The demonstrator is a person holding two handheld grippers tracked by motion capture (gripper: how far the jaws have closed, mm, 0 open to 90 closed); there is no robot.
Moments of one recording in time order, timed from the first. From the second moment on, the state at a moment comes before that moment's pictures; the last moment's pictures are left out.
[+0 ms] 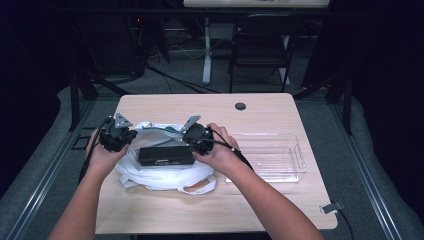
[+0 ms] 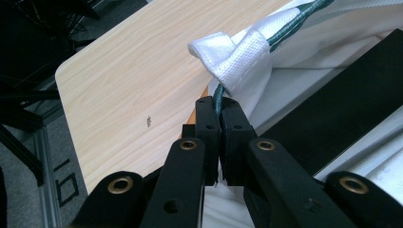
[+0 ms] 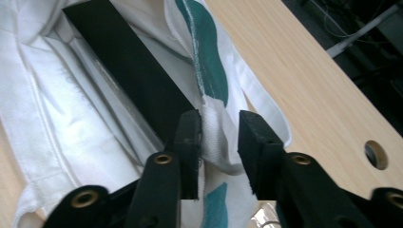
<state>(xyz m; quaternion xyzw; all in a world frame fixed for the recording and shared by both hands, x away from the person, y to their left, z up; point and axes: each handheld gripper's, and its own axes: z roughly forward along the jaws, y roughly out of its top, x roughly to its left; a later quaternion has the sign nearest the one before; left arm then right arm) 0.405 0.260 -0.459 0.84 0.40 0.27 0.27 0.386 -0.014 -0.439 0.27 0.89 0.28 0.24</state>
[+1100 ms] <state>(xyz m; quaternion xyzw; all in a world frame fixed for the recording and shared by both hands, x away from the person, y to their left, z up) 0.416 0.251 -0.468 0.84 0.40 0.27 0.25 0.411 -0.006 -0.447 0.28 0.89 0.21 0.30</state>
